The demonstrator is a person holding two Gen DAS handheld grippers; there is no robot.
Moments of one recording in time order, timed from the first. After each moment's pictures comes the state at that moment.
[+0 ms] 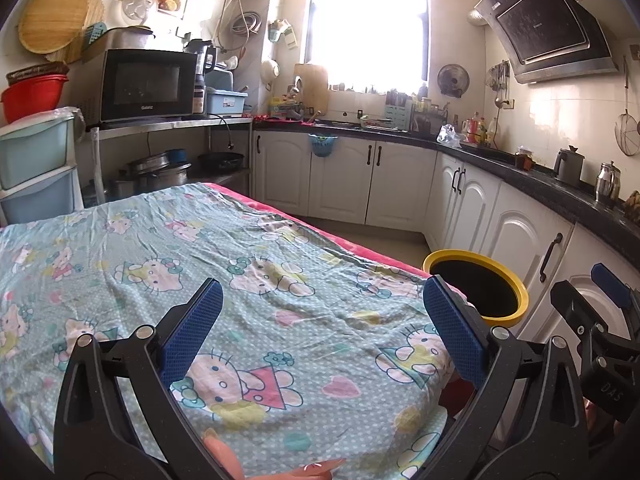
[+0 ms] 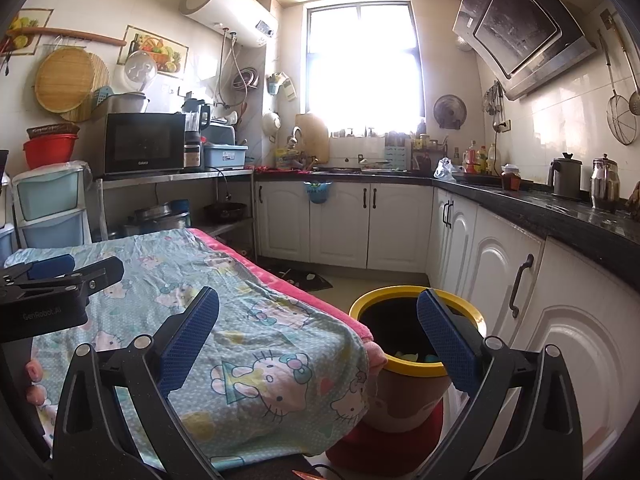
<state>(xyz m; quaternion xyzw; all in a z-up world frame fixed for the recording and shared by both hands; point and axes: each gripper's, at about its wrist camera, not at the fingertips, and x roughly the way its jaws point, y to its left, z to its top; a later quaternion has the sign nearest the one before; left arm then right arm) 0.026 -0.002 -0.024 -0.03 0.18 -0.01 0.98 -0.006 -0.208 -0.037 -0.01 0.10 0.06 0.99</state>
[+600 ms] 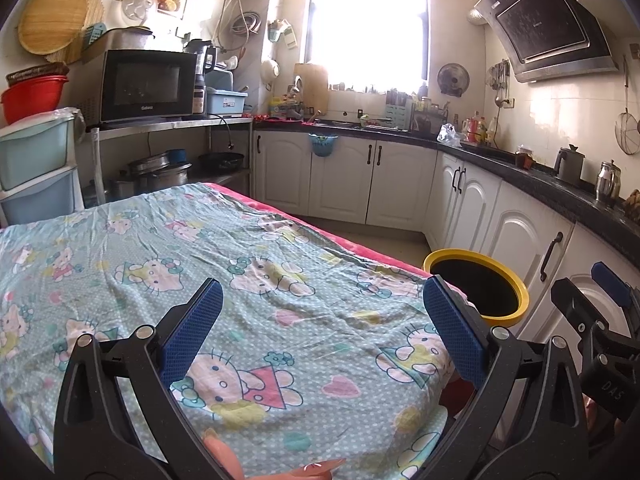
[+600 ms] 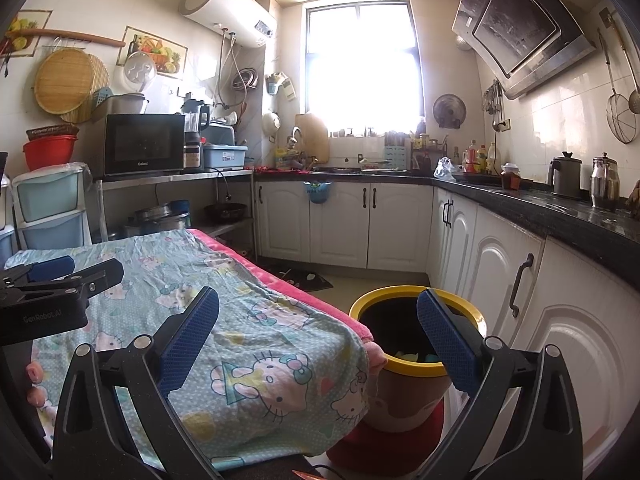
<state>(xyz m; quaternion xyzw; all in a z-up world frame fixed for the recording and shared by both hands) 0.025 -0.002 -0.024 -0.03 0.18 -0.01 0.98 -0.005 -0.208 -0.037 -0.01 0.10 0.06 0.99</state>
